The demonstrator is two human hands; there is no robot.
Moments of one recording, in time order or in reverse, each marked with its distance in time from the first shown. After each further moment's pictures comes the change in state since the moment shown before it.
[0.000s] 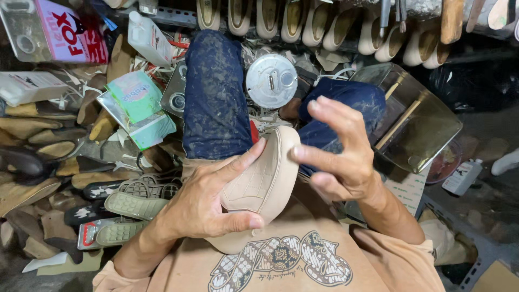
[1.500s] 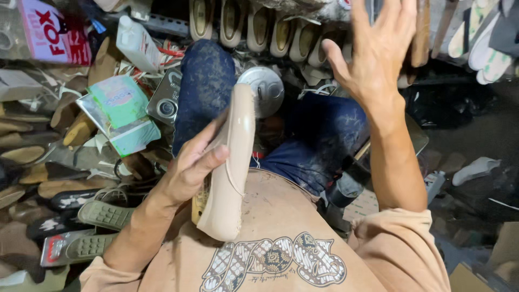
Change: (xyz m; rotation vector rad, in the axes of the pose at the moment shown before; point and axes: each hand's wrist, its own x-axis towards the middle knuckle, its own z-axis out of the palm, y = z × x) left_hand 0.022 -0.029 -0.011 -0.563 0.183 -0.220; right_hand 0.075 0.105 -0.033 -0.788 -0.084 0.169
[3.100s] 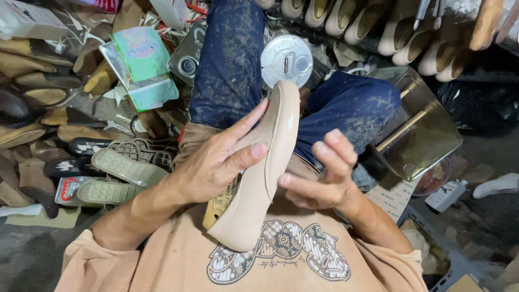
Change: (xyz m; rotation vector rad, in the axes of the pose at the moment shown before) left_hand -0.039 0.011 0.036 0.180 -0.057 -0.001; right_hand -0.151 -0.125 -0.007 0.714 0.229 -0.300
